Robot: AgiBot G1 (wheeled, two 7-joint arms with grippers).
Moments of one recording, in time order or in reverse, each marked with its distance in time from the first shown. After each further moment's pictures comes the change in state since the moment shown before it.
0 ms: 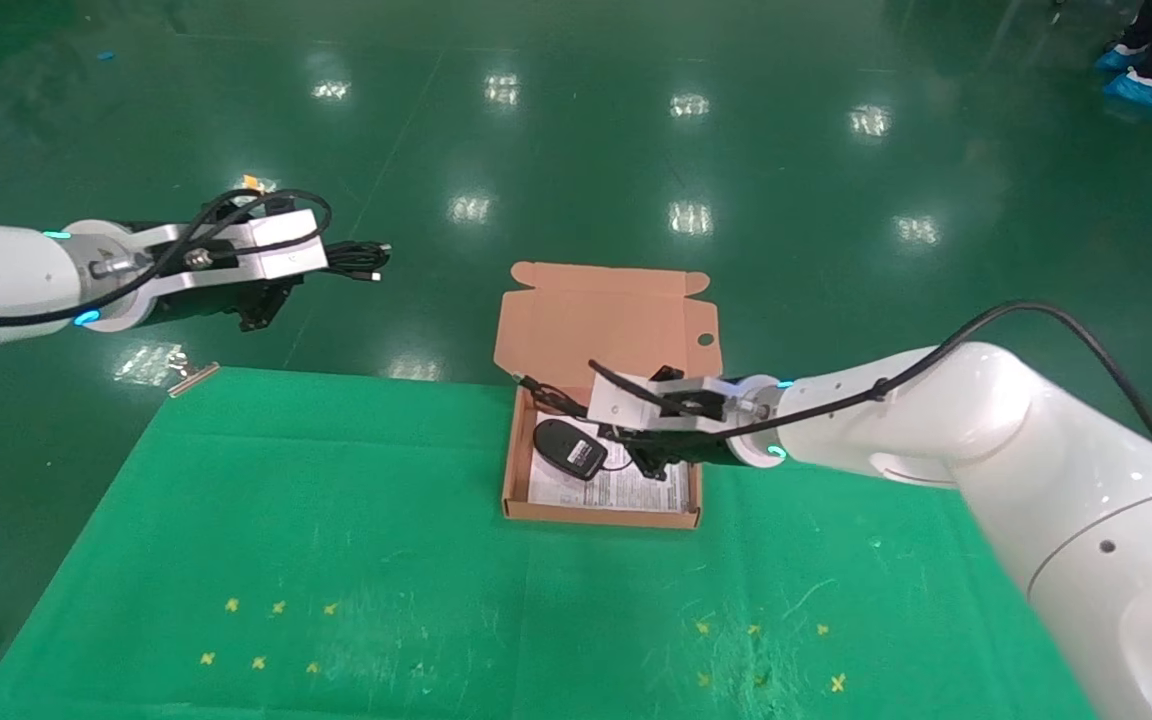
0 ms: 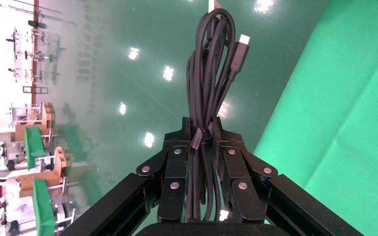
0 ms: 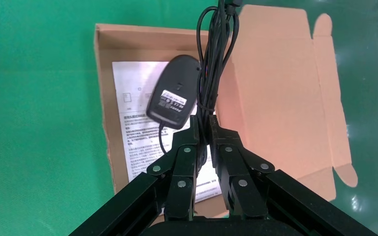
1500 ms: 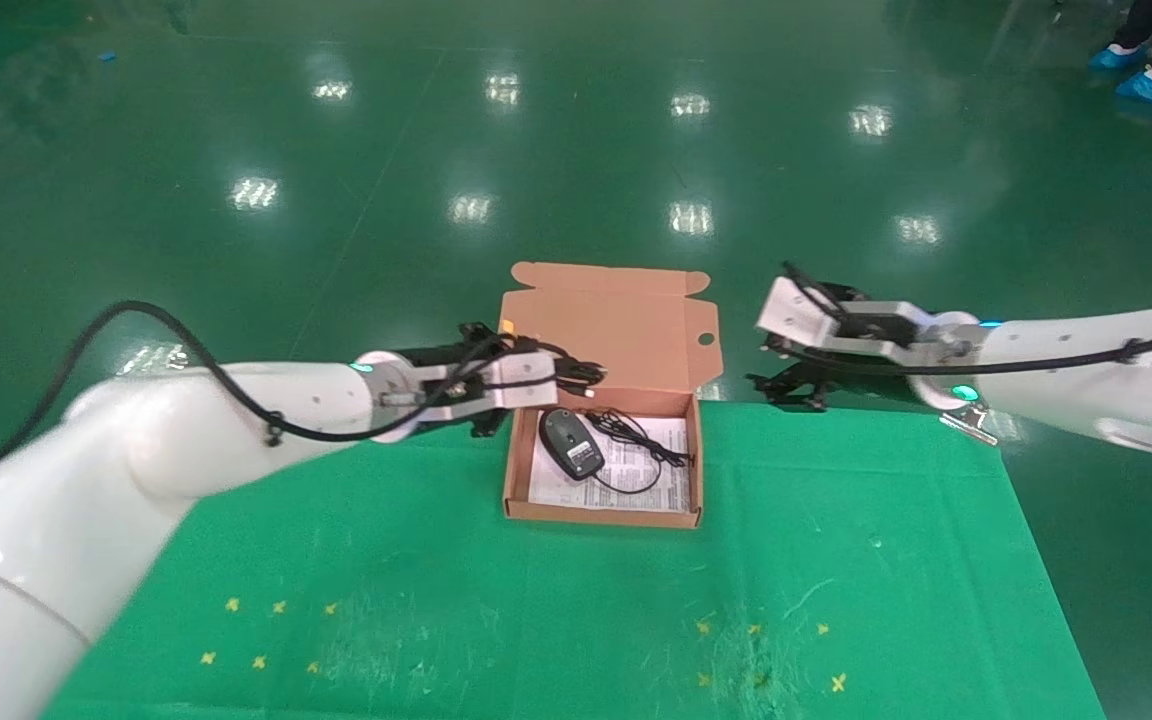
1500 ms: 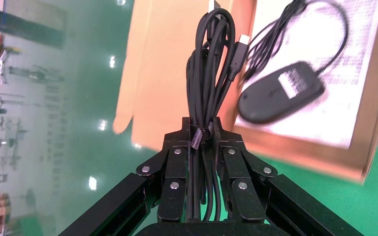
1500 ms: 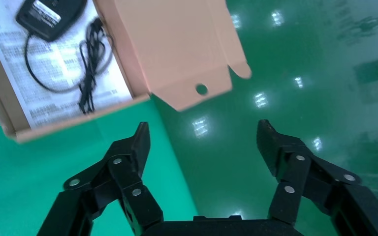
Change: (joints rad) left arm 0.123 0.332 0.086 0.333 -0.274 -0.259 0.391; right arm 0.026 0.312 -0.072 0.211 0.075 0.058 0.163
